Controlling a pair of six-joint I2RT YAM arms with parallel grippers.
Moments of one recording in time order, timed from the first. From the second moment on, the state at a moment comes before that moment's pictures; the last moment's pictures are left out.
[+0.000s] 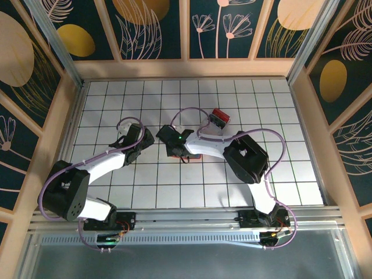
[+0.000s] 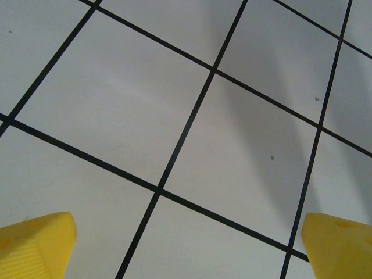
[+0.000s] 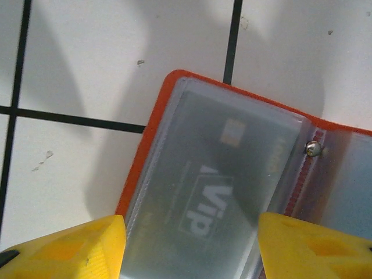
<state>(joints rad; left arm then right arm) -0.44 1.42 0.66 -0.14 -0.37 -0.85 0.98 2.06 1.44 -0.58 0.31 0.73</state>
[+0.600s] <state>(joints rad) -0.44 1.42 0.66 -0.14 -0.37 -0.86 0.96 2.03 1.34 -0.46 0.29 0.71</state>
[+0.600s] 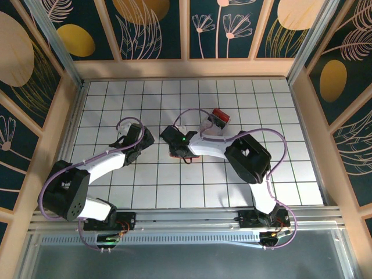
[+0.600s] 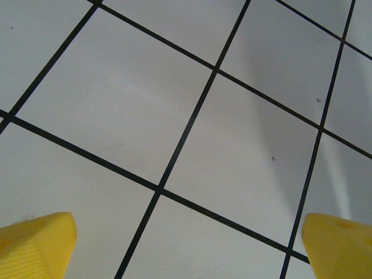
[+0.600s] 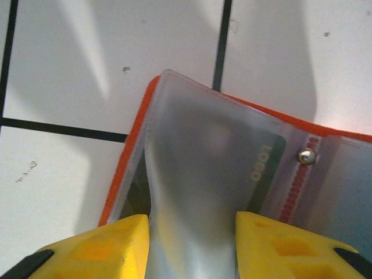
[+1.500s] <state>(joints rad) -0.65 1.42 0.61 -0.09 -0.37 -0.84 0.92 1.73 0.92 -0.17 0.16 0.43</state>
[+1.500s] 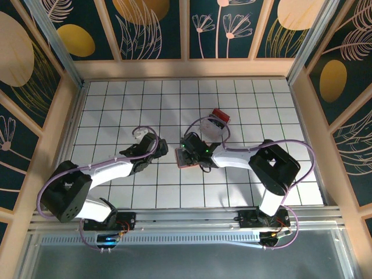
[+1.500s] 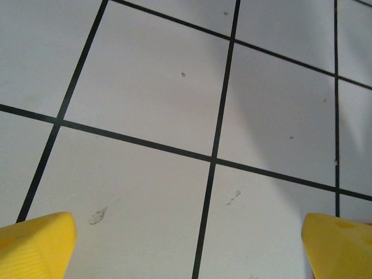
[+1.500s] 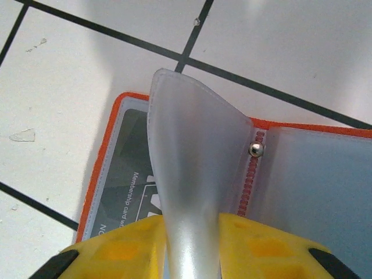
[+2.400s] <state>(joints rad) -0.76 1.50 0.72 -0.11 -0.39 -0.73 0.89 1.69 0.95 -0.25 0.31 0.52</state>
